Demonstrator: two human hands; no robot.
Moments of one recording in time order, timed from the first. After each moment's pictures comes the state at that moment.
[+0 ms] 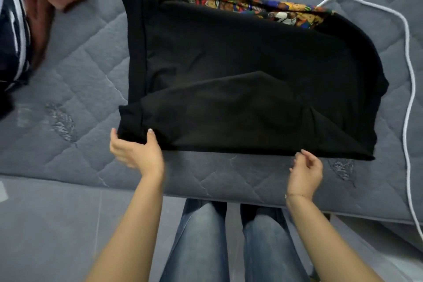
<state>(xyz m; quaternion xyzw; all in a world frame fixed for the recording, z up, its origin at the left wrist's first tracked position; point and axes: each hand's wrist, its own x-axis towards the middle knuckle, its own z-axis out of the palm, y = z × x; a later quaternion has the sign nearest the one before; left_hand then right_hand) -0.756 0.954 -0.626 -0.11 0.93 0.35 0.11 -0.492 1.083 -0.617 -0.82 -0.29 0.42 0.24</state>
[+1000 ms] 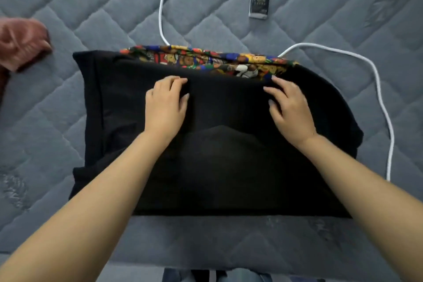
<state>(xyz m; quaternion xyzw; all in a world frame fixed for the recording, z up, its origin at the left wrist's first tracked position) -0.795 1.205 -0.635 0.49 0.86 0.10 0.11 -0.543 1.352 -0.650 -0.39 -0.89 0.23 0.07</state>
